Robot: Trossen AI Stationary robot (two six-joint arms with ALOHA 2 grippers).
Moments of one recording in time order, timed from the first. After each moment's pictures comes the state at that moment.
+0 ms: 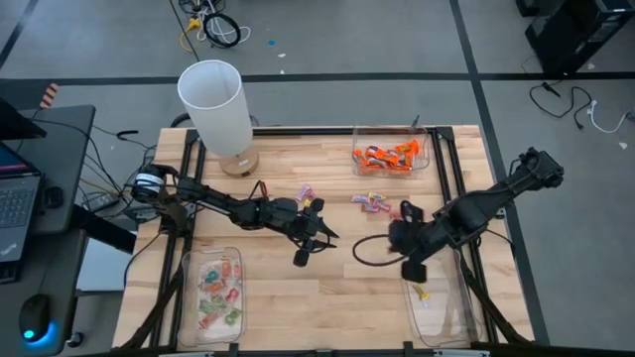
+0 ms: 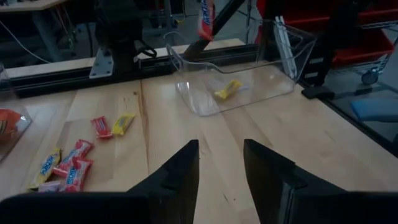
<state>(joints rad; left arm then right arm) -0.10 1.73 0.86 0.61 0.16 0.07 0.51 1.30 1.26 -1.10 0.15 0.69</state>
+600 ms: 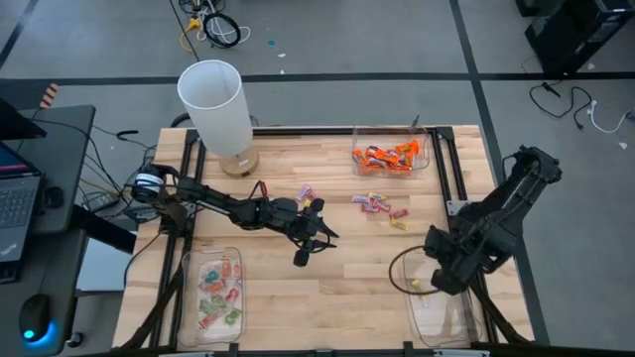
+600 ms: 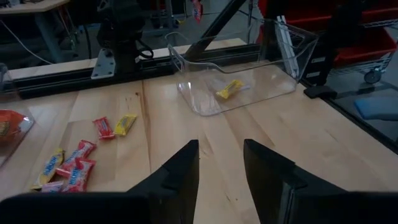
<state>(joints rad) -0.10 1.73 0.86 0.61 0.15 0.08 0.82 1.29 1.26 -1.49 0.05 1.33</state>
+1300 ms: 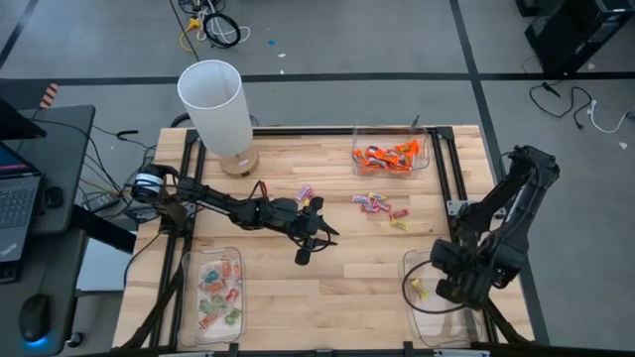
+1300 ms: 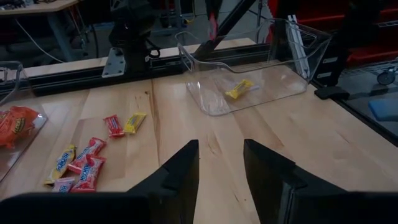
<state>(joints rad) -0.10 1.73 0.86 0.61 0.11 0.08 1.00 1.29 1.12 -1.37 0.17 1.46</state>
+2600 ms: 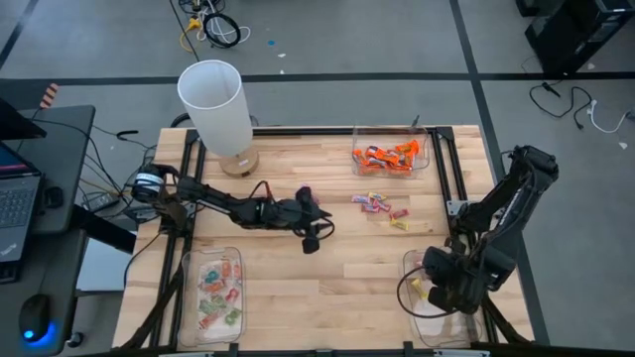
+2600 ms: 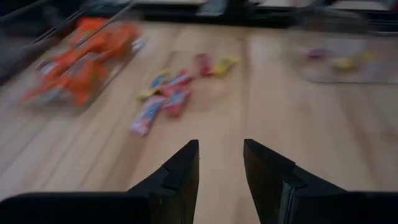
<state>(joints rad) -0.08 1.73 0.86 0.44 -0.24 -0.11 0.99 1.29 1.03 -1.14 0.22 1.46</state>
